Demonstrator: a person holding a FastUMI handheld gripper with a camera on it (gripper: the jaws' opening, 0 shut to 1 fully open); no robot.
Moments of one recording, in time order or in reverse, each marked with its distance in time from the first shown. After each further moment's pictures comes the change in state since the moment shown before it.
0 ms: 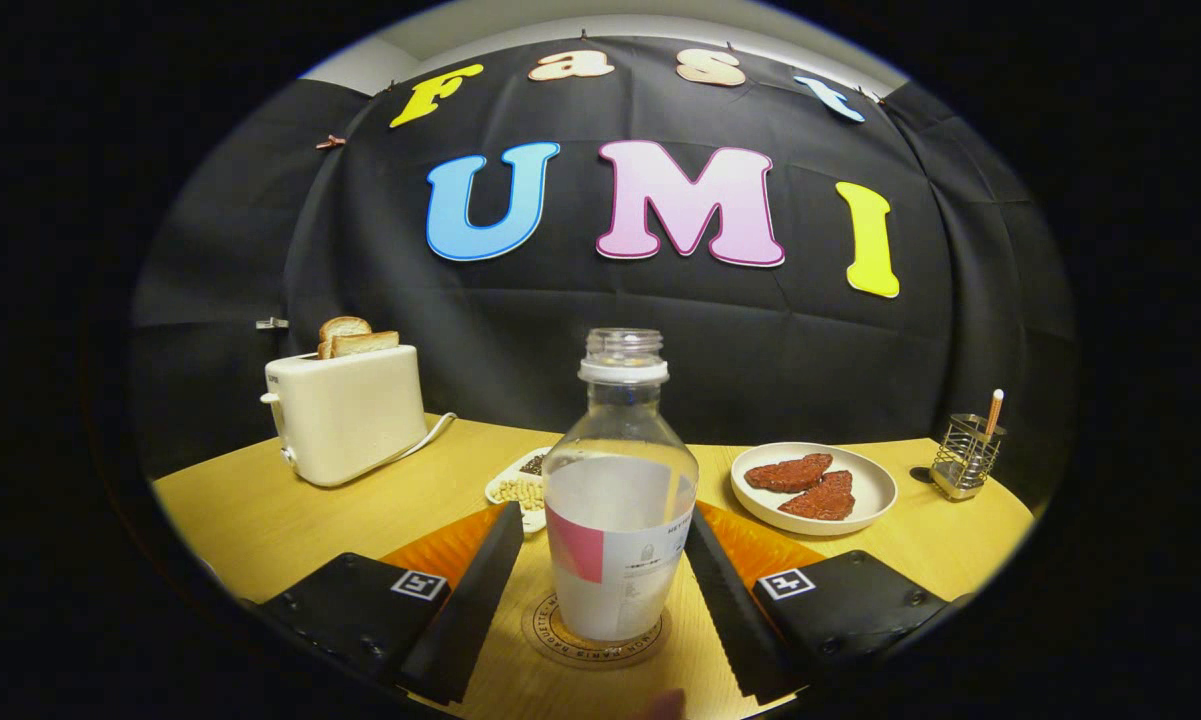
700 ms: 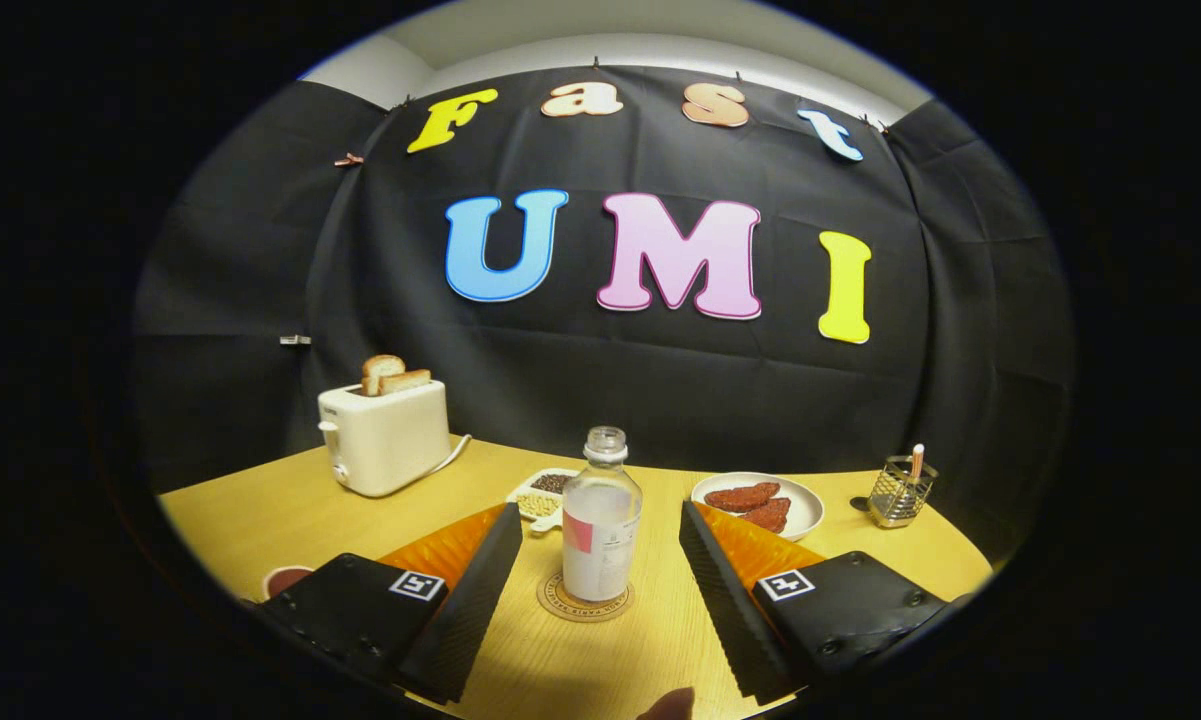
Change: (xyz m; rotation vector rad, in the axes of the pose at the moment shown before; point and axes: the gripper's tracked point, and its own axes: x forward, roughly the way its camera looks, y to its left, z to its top) arm -0.111 -0.002 0.073 -0.044 -0.059 0.002
